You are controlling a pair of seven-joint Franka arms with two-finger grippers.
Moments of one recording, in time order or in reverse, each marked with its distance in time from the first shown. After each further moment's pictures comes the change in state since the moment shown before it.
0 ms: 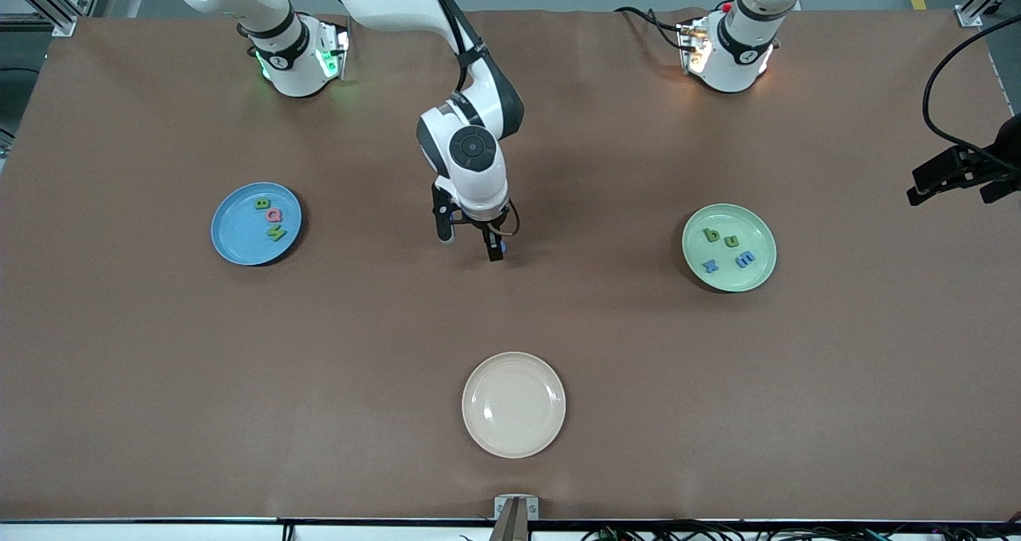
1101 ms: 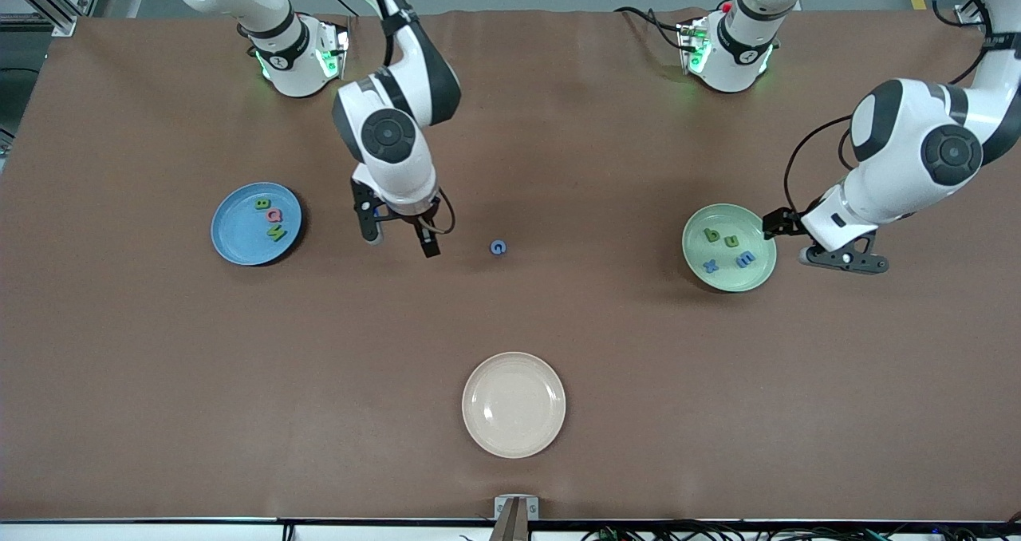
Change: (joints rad) left arm 0.000 0.087 -0.056 -0.643 0.124 0.588 -0.007; right arm -0.032 -0.267 -0.109 -0.139 -0.131 -0.181 -0.138
